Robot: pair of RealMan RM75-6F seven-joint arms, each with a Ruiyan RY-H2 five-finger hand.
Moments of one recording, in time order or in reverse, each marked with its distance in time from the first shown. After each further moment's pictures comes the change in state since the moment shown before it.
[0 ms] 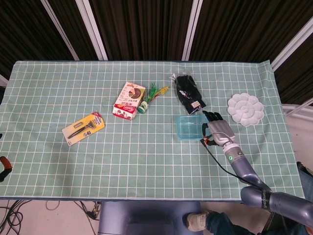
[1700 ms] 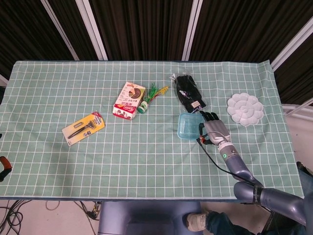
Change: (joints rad) left arm -0.003 0.003 -0.003 0.001 -0.013 -0.008 -0.002; right arm 0.032 -0.089 -0.012 0.103 0.086 -0.077 -0.059
